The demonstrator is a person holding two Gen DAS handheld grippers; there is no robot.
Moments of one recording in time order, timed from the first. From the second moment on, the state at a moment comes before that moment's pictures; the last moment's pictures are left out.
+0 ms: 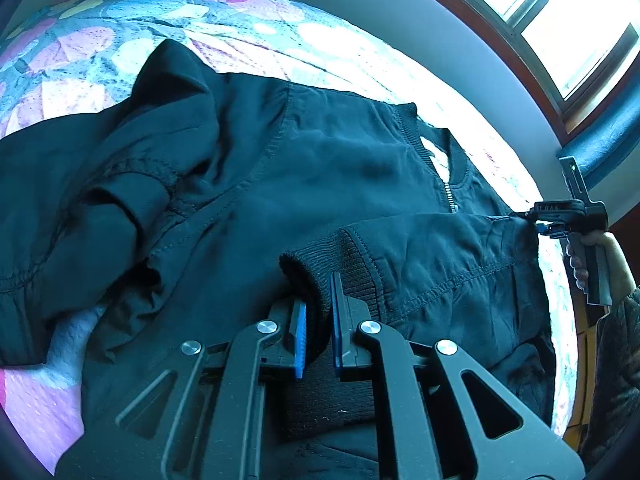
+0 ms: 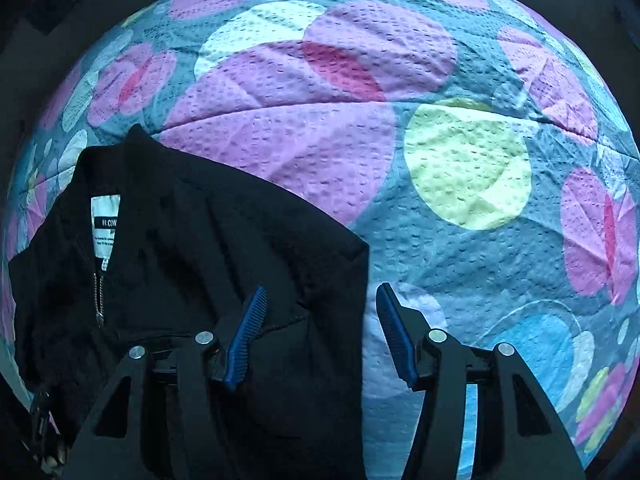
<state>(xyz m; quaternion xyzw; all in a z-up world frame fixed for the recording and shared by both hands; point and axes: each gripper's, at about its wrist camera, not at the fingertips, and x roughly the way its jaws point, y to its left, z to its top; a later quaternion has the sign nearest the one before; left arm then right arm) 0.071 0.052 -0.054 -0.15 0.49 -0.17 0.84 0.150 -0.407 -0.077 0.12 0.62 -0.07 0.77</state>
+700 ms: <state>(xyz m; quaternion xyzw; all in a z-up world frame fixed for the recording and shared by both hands) 0.093 -0.004 -0.072 -0.11 0.51 -0.21 0.83 0.064 -0.477 -0.079 0.34 0.49 0.03 0.80</state>
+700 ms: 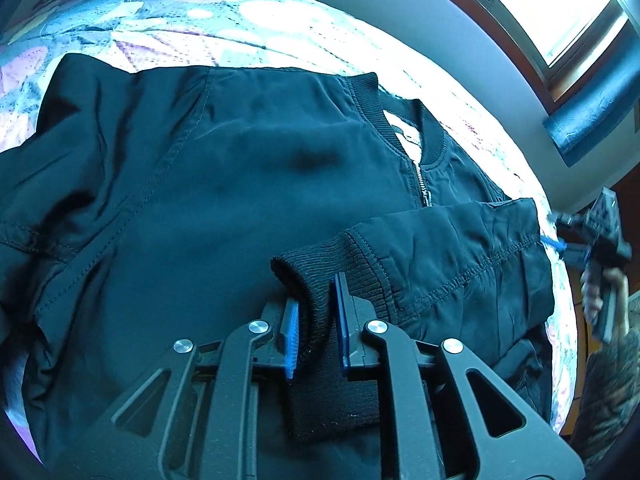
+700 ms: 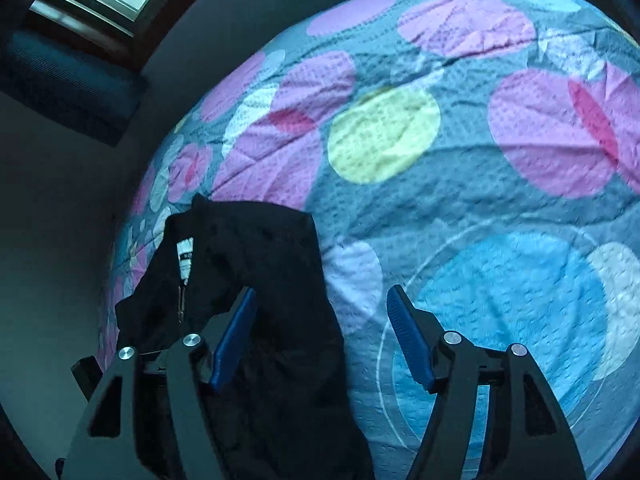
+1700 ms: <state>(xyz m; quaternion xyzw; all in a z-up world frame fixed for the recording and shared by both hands) 0.112 -0.034 -0.073 -0.09 0.53 -0.22 0.81 -0.023 -0.449 -0.127 0.37 0.41 0.01 0.84</state>
